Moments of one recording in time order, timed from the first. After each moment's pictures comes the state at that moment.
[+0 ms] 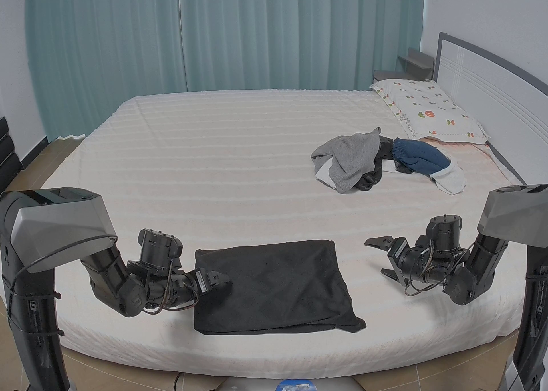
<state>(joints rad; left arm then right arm) -0.30 2.26 -0.67 -0.80 -0.17 -0.65 0.21 2.29 -0.62 -1.17 0.30 1.03</state>
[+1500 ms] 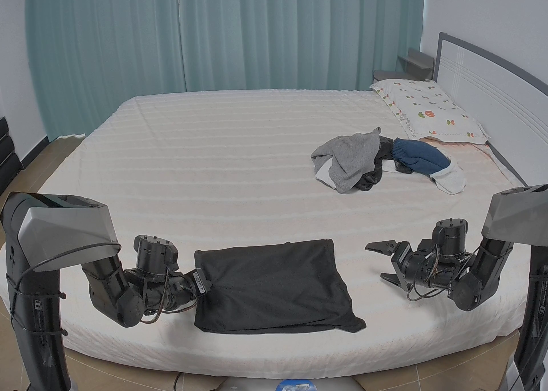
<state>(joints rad) -0.30 2.29 -0.59 -0.99 -0.17 -0.69 0.21 2.27 -0.55 -1.23 0.36 1.04</state>
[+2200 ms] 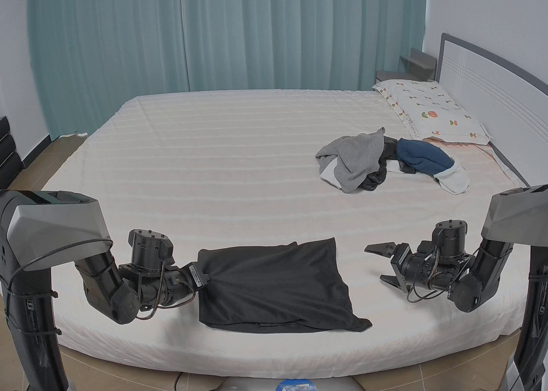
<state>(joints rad) -0.28 2.24 -0.59 -0.98 -0.17 -0.72 0.22 2.27 -0.54 -1.23 0.36 1.04</state>
